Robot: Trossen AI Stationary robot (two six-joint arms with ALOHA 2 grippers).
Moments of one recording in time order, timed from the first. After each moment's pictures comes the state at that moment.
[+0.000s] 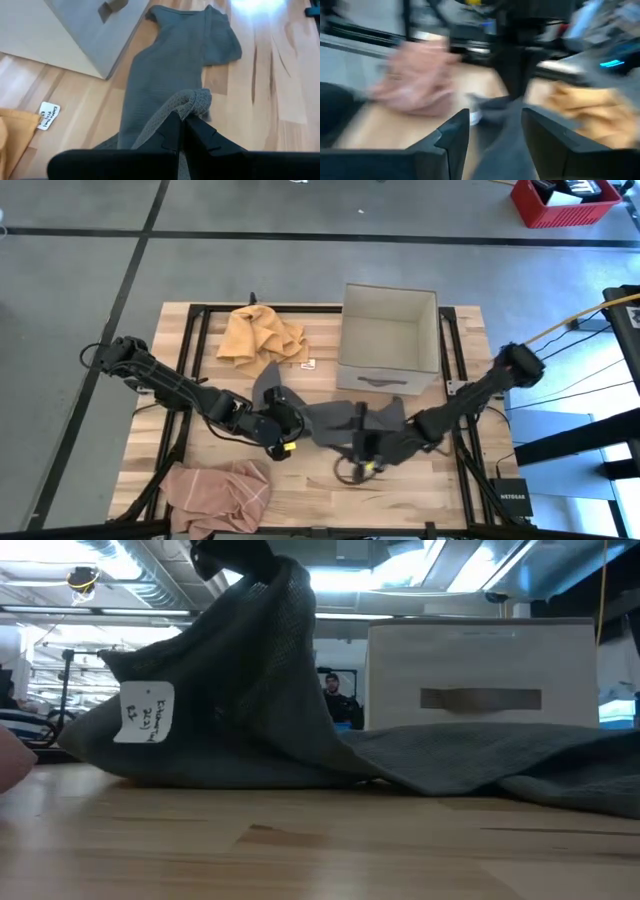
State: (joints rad) left arm -0.43 1.52 1.15 -0.45 -0.52 -0.44; right arm 0.55 1.57 1.03 0.17 0.67 -0.07
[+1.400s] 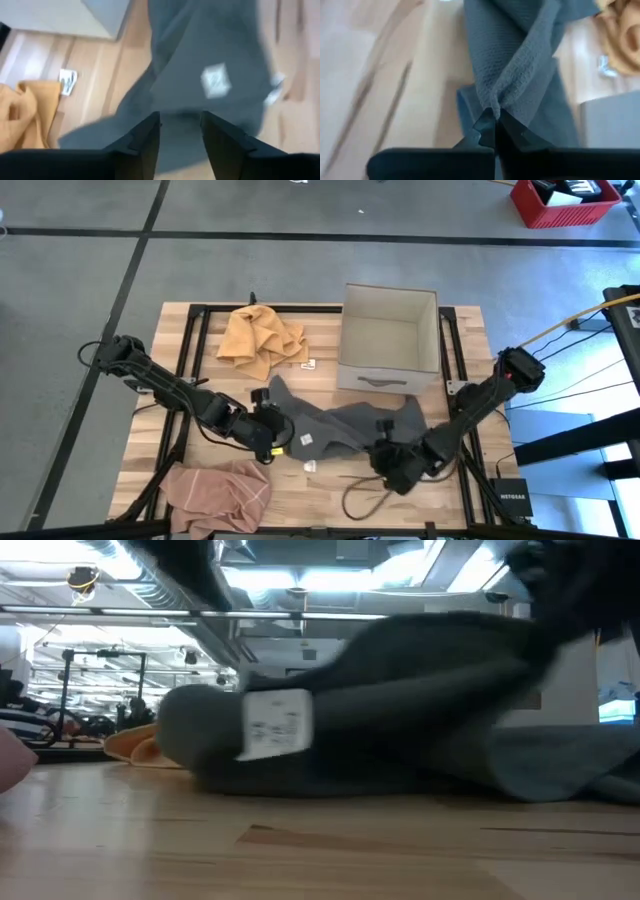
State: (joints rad) left arm -0.48 1.49 1.13 -0.69 -0.52 -0.44; right arm 0.74 1.59 0.98 -0.52 0.59 0.36
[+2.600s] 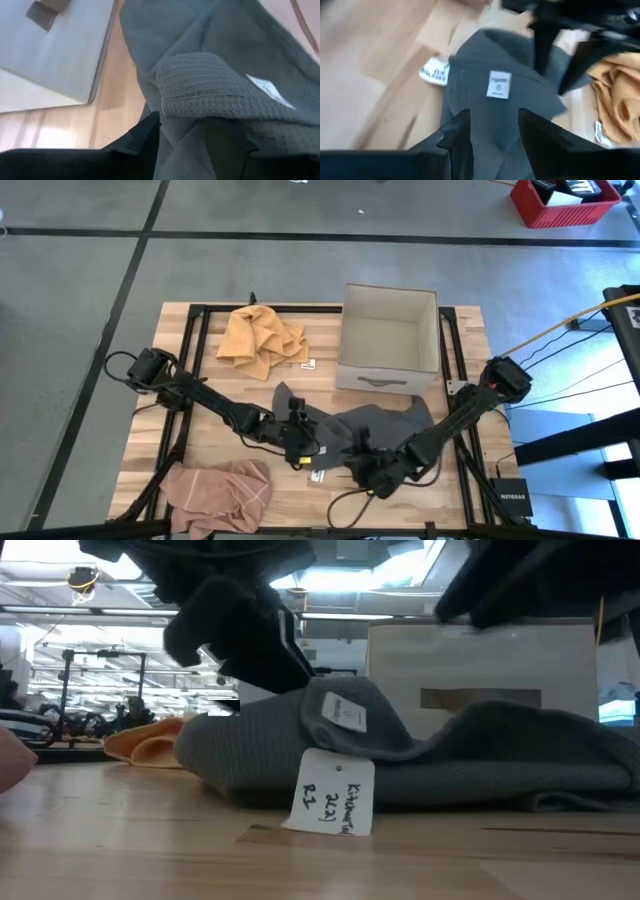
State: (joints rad) left arm -0.38 1.78 1.01 -0.01 -0.51 0.00; right arm 0.67 1.74 1.08 -0.24 0.60 -0.04
